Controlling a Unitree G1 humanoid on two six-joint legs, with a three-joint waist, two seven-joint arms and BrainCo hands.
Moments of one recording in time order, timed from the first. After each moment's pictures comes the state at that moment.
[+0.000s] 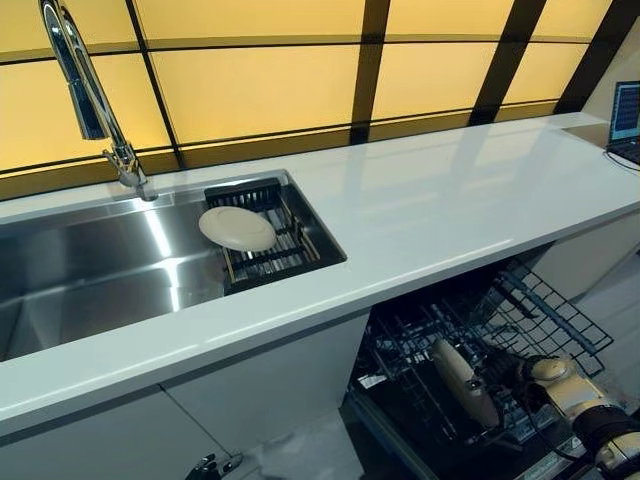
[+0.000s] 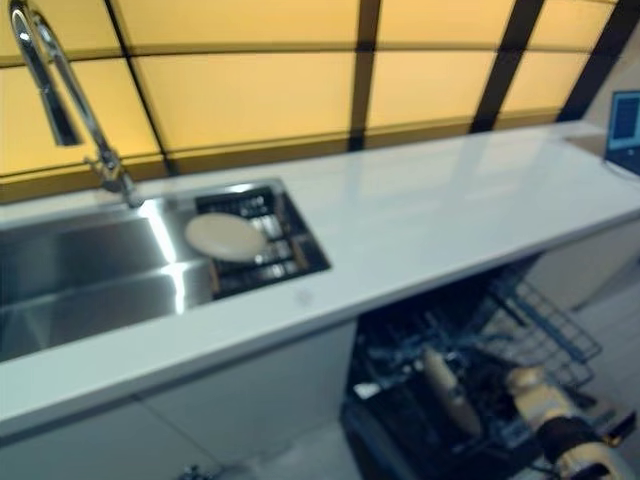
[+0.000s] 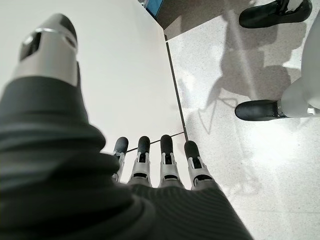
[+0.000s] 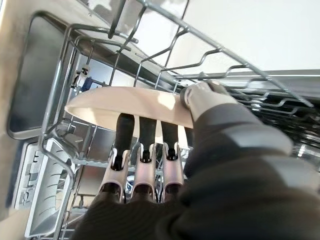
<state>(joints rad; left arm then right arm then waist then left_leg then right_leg) -0.05 0.27 -0.21 1.20 -0.49 -0.23 -0.04 -0.40 -0.76 0.36 0.71 0.03 0.31 0.51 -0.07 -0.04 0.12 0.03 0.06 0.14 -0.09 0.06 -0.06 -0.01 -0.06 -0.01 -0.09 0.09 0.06</state>
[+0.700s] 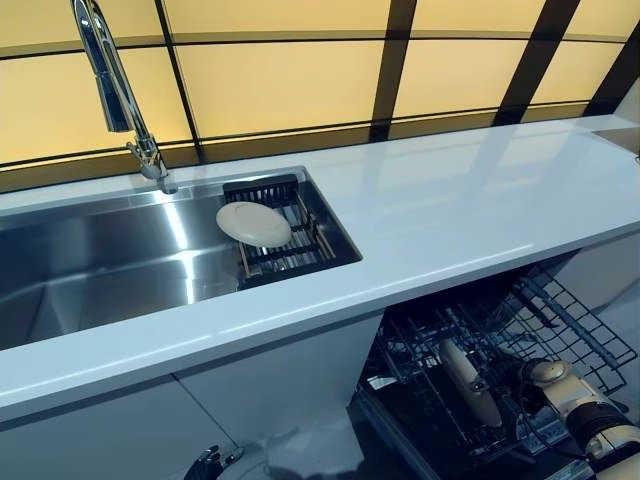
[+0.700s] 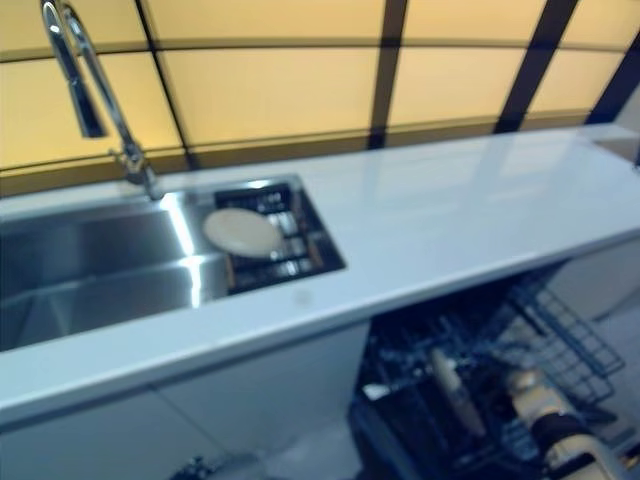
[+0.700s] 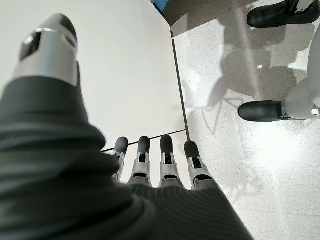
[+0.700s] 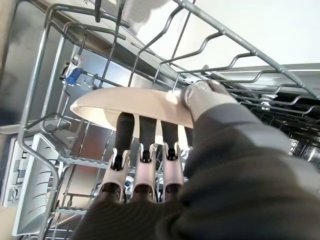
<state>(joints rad) -0.07 0.28 -0.21 1.20 -0.49 -0.23 -0.05 -0.44 -0.74 0.37 0.84 0.01 0.27 0.49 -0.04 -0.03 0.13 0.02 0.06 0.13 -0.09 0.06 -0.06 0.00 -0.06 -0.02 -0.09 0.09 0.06</state>
